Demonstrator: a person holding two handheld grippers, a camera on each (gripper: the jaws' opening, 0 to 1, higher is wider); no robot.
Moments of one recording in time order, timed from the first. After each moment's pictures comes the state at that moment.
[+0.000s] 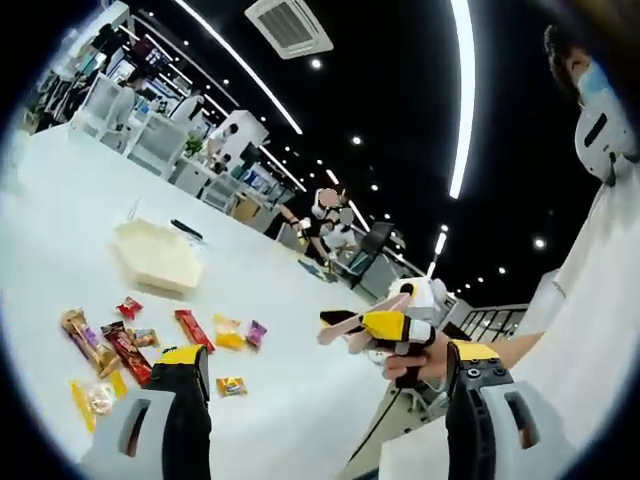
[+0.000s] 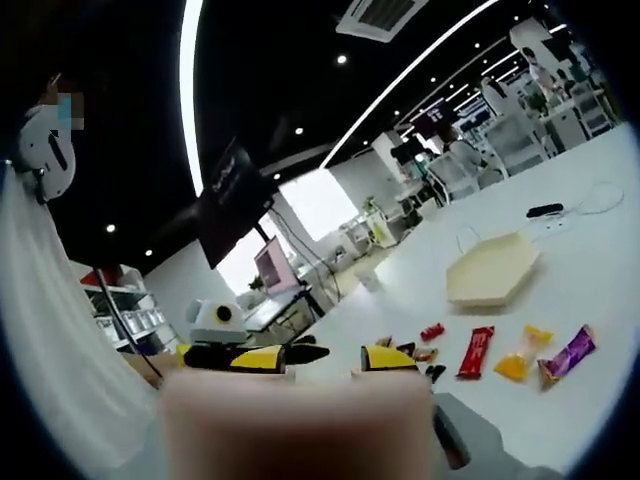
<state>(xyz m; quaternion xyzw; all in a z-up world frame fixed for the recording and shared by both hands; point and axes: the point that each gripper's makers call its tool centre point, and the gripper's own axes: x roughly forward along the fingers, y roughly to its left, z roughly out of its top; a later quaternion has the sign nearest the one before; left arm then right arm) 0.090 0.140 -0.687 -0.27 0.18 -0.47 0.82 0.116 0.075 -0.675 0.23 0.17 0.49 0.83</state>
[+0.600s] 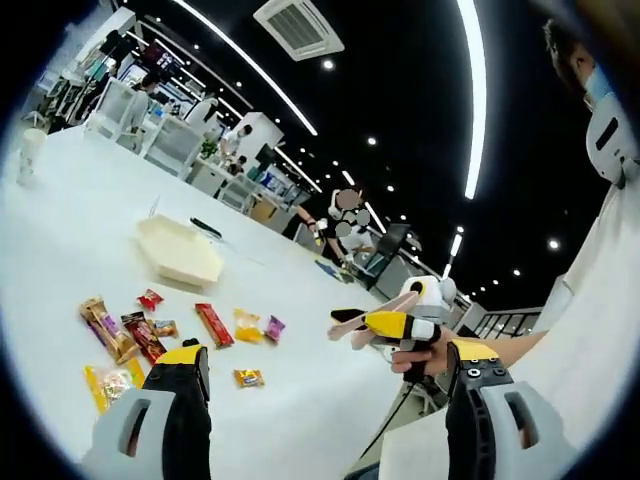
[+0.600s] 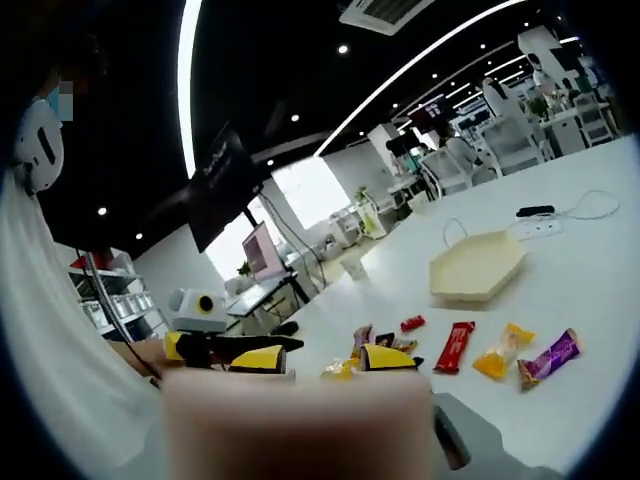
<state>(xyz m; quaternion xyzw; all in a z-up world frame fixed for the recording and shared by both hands) 0.087 0.155 -0.699 -0.28 0.19 -0.43 0.84 0.124 0.067 -0.696 0.19 0.19 0.48 0.84</state>
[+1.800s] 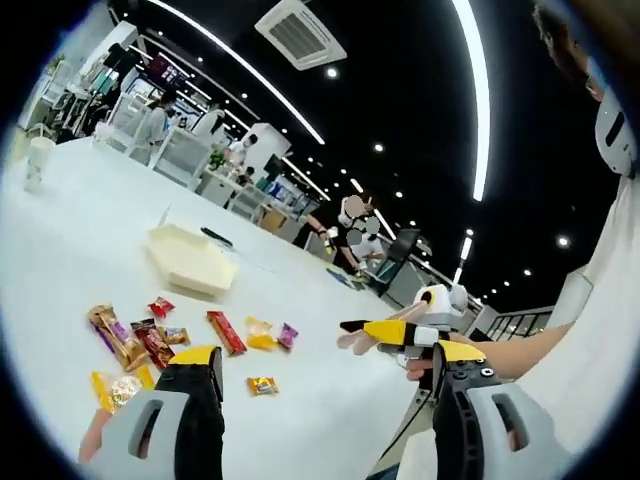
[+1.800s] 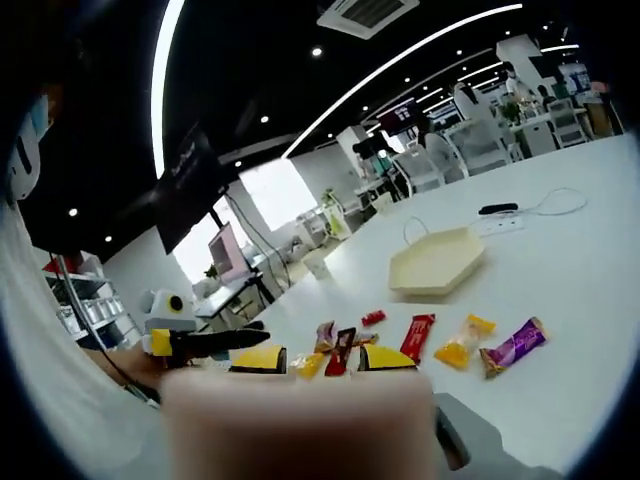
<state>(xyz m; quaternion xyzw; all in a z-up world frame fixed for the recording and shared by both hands) 0.106 0.155 -0.707 -0.27 0.17 -0.42 0.85 0.134 0.044 -0.714 0.18 0.20 0.41 0.87</state>
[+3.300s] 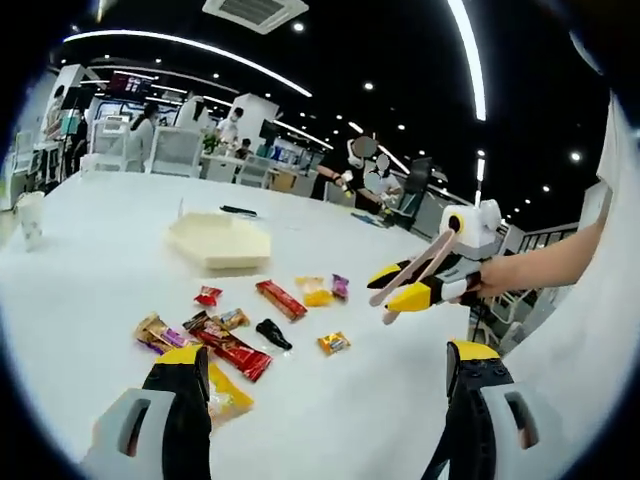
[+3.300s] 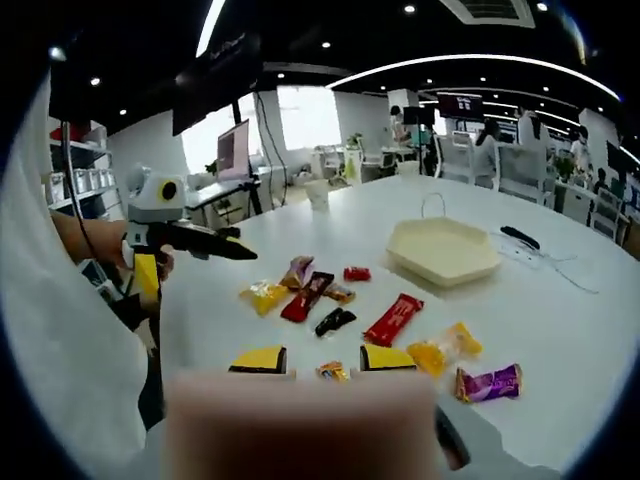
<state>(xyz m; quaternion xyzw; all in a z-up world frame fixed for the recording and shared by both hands) 0.119 0.179 -0.766 -0.10 0.22 -0.41 0.88 0.147 0.065 -0.779 -0.07 0.24 0.46 0.85</state>
